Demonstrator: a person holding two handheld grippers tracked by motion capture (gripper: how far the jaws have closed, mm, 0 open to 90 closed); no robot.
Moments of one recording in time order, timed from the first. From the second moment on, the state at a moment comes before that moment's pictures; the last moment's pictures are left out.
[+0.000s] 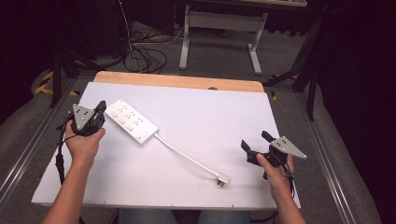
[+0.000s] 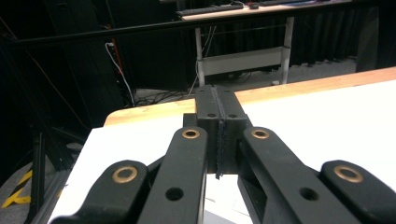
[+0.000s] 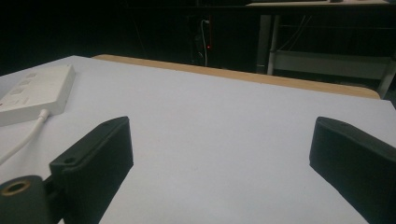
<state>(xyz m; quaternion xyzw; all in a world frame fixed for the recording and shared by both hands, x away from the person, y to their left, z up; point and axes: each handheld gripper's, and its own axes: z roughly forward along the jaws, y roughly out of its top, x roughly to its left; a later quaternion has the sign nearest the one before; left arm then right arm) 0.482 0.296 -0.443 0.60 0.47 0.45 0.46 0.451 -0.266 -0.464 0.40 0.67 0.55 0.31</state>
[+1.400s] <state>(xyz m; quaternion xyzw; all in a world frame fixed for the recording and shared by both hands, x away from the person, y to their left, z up) 0.516 0.296 -0.459 0.65 0.49 0.40 0.41 0.449 -0.266 -0.466 0.40 0.67 0.54 0.31</state>
